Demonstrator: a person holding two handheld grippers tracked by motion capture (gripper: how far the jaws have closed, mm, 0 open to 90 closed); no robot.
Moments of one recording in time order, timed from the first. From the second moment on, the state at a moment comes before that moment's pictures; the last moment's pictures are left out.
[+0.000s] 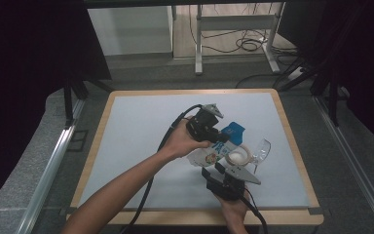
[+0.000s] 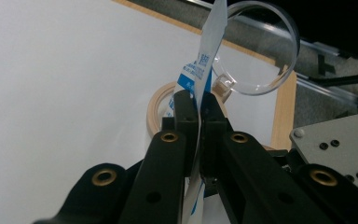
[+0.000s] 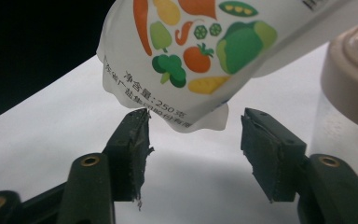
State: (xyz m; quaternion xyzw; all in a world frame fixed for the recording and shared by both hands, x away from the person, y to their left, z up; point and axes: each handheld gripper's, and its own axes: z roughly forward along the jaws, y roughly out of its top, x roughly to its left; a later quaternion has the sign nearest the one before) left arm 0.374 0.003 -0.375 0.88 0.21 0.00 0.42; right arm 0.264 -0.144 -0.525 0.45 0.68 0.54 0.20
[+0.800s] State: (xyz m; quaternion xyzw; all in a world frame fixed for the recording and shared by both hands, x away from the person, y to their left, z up) left arm 0.400 0.147 -0.400 0.77 0.34 0.05 0.53; right arm 0.250 -0.181 -0.520 0.43 0.68 0.57 0.18
